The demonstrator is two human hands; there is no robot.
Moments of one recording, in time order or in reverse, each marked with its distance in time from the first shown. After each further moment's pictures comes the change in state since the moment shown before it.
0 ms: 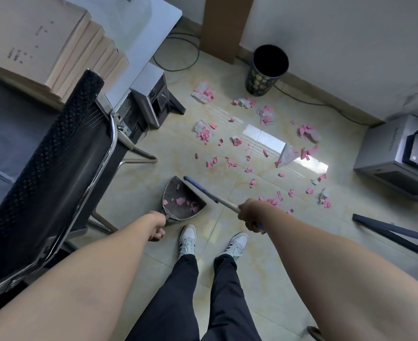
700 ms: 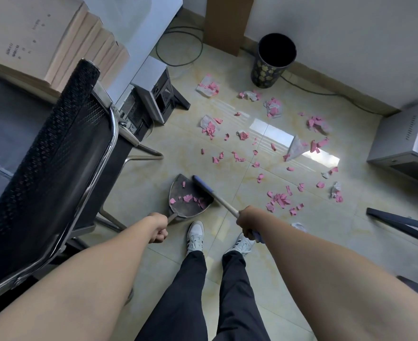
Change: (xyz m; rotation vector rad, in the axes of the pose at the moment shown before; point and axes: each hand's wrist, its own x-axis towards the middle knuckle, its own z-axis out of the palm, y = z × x) left_hand 0.017 -0.019 -0.002 0.035 -0.041 -0.032; right_hand 0.024 0.015 0.040 -0.042 -0.060 -0.056
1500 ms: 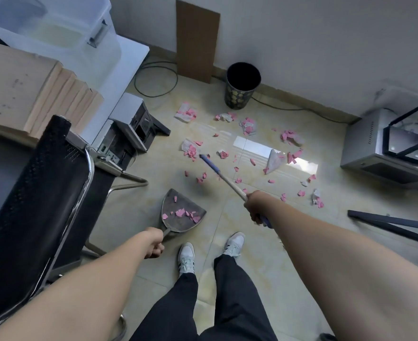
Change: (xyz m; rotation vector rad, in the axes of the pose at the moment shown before) left_hand -0.043 0.037 0.035 0.058 0.058 0.098; right_hand -0.035 0.031 -0.113 0.148 0.249 -0.096
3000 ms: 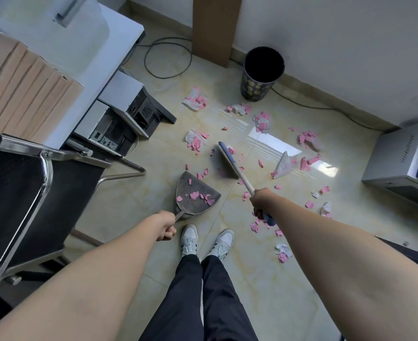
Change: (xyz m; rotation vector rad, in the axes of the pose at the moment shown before) left_hand 0.027 0.126 0.085 -0.161 -0.065 -0.082; right_hand 0.134 0.003 -0.087 0.182 -0.123 0.186
